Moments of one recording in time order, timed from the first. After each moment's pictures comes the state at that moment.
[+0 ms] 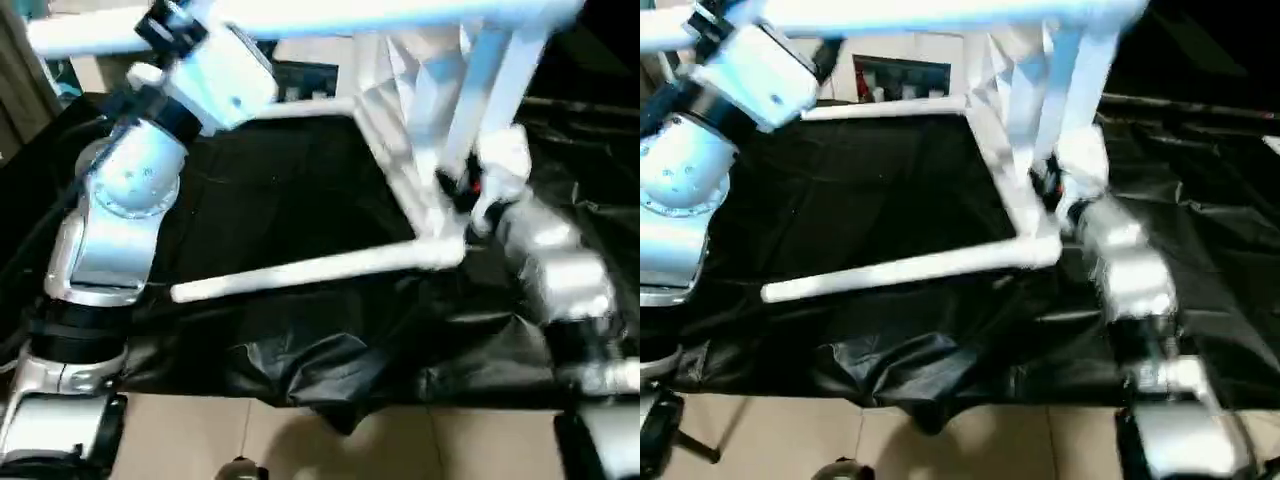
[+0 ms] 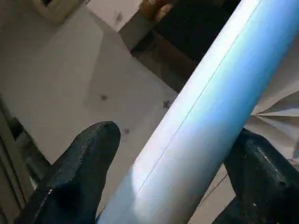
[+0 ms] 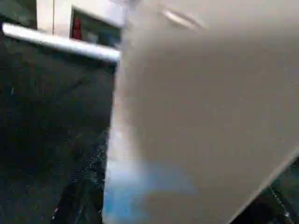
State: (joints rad) left arm -0.73 0.41 -0.01 -0.11 0.36 0.04 -0.26; right arm -0.73 -0.40 -0.01 0.44 0.07 0.30 0.30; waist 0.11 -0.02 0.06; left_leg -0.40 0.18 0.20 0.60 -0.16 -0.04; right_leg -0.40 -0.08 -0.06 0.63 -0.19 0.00
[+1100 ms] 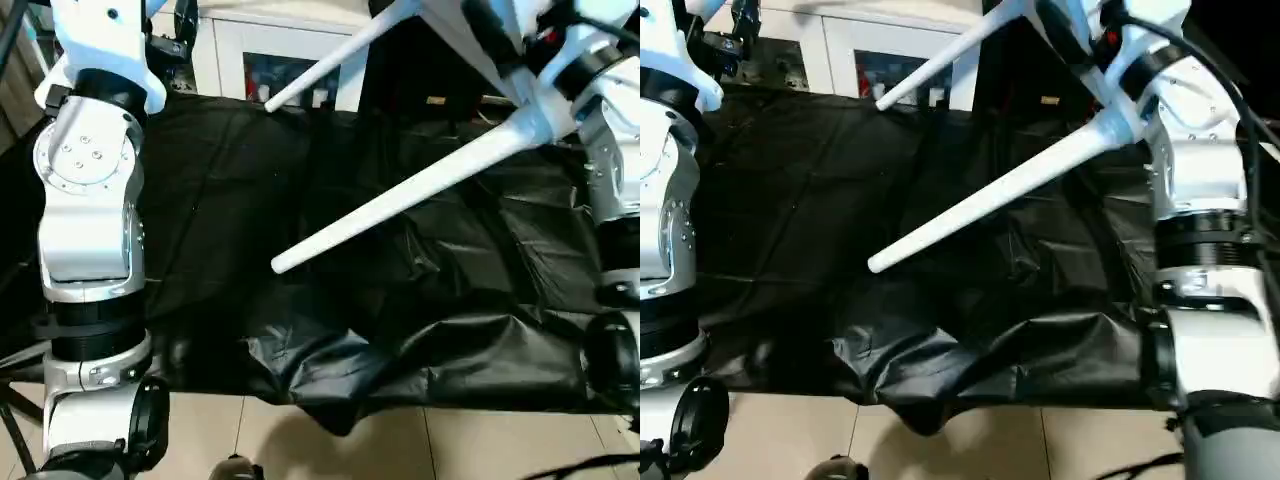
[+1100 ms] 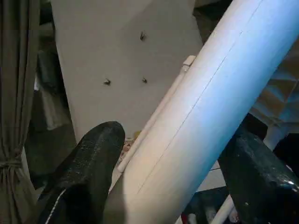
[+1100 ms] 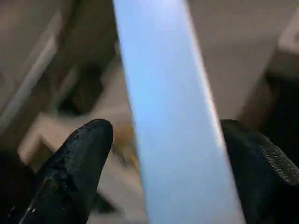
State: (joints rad) left arm -0.76 0.27 0.20 -0.17 0.13 0.32 -0.19; right arm -1.03 -0.43 -0.16 0.50 0.25 -0.21 0.62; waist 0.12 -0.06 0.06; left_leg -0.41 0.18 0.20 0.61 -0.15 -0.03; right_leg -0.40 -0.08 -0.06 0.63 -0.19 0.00
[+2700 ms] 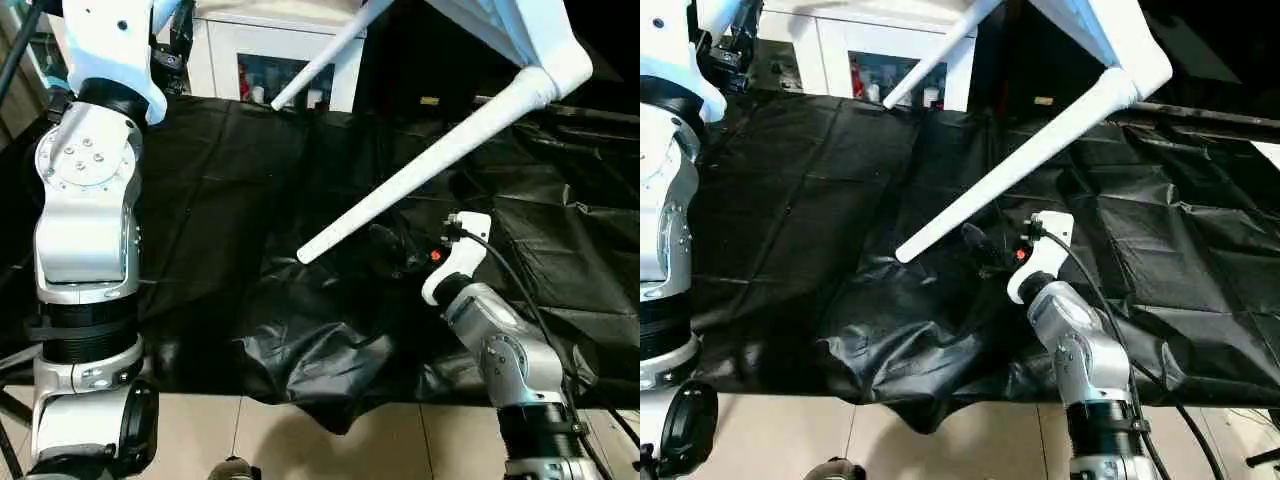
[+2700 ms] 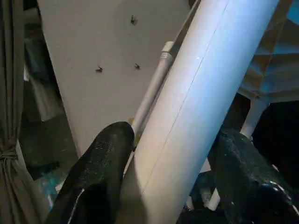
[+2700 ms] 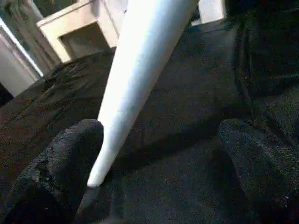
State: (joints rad) left arm -0.74 0.32 0.18 -0.15 0.13 0.37 -0.19; right arm -0.38 -0.08 -0.10 0.24 0.48 0.38 0.30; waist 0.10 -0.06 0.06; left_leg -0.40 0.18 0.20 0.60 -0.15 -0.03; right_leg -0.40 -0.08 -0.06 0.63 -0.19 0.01
